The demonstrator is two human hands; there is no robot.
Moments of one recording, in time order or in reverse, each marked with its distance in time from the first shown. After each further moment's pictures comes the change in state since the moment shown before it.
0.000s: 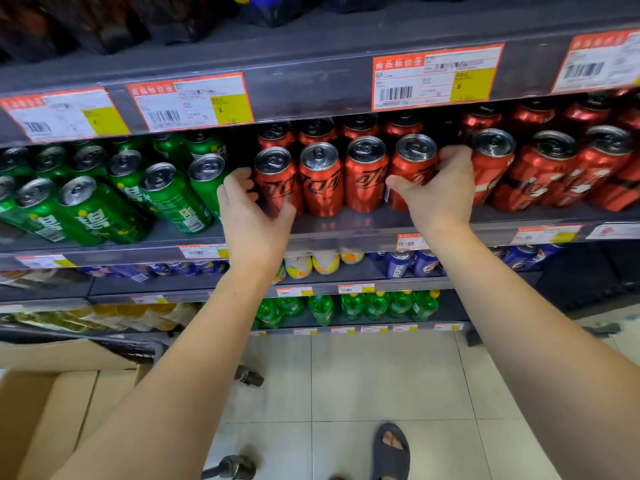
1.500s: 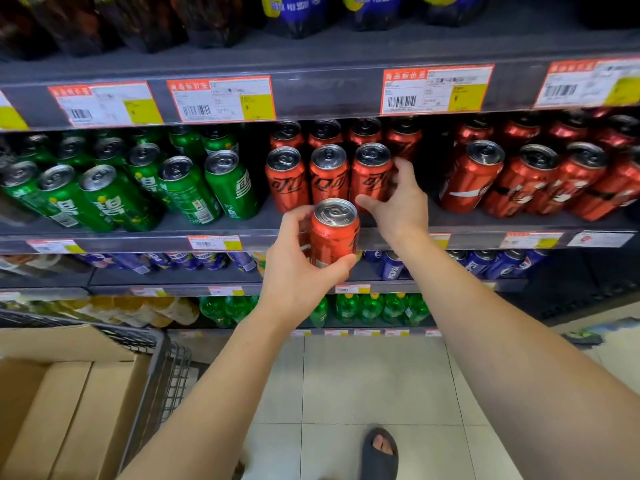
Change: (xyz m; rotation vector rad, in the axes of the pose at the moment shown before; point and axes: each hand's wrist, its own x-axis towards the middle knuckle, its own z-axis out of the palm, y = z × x) left_hand -0.082 0.038 -0.028 -0.284 -0.400 -0.095; right_hand -0.030 -0.005 0.031 0.003 -0.225 -0.031
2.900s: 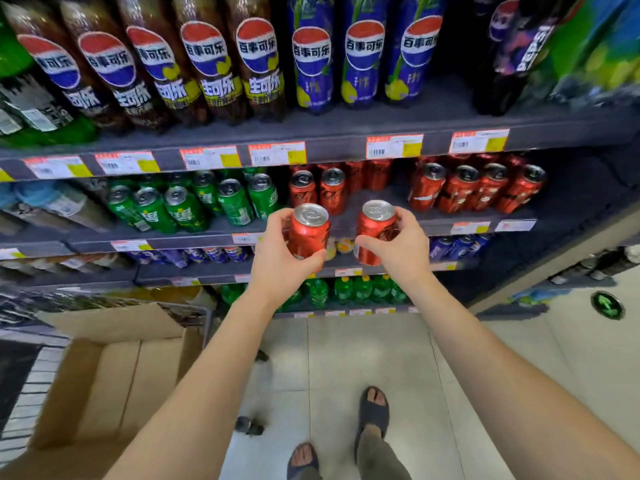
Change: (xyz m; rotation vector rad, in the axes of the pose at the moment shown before) left_hand -0.057 0.085 -0.102 0.133 -0.050 -0.007; right_hand -0.154 -0.099 -0.102 0.086 -0.044 0.144
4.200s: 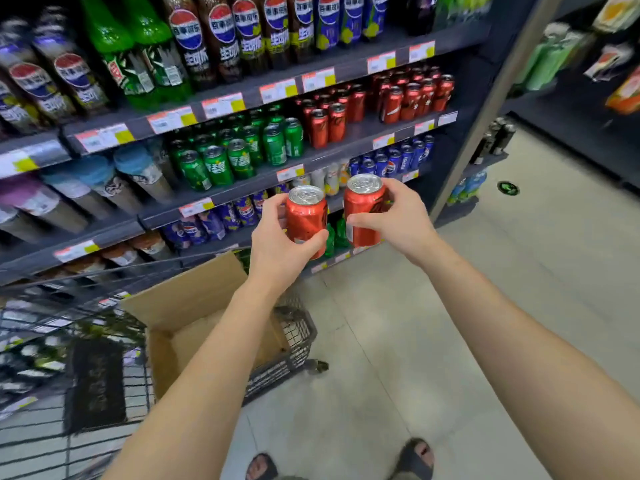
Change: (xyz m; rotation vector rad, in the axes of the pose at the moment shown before) left_hand -0.229 -0.110 -0.306 -0.095 -0.246 0.280; right_hand -0.404 -0.121 0.159 0.070 0.211 0.000
